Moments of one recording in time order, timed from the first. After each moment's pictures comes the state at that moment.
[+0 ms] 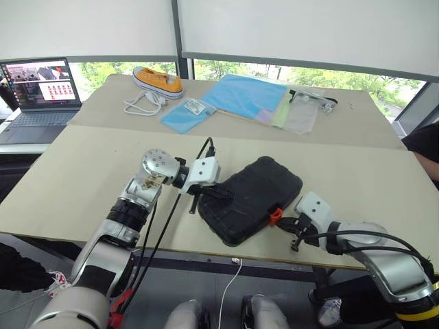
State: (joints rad) left arm -0.88 0.42 -0.31 0.48 -0.06 -0.09 -1.45; right arm -0.12 -0.77 0.08 -0.43 0.29 0.69 0.72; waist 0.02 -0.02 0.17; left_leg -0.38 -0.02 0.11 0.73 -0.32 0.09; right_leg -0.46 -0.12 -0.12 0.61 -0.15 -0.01
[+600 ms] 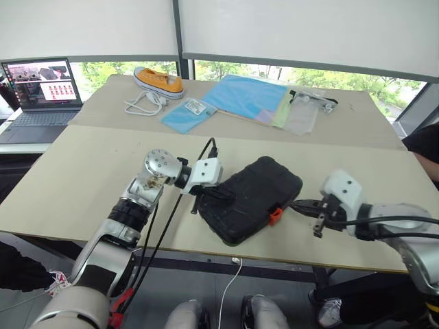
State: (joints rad) left arm -0.89 0.41 -0.32 0.48 -0.06 -0.11 -1.43; right arm -0.20 -0.83 -0.05 -0.51 0.42 0.76 0.79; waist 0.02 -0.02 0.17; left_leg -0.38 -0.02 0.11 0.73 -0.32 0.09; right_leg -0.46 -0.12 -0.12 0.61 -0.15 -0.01
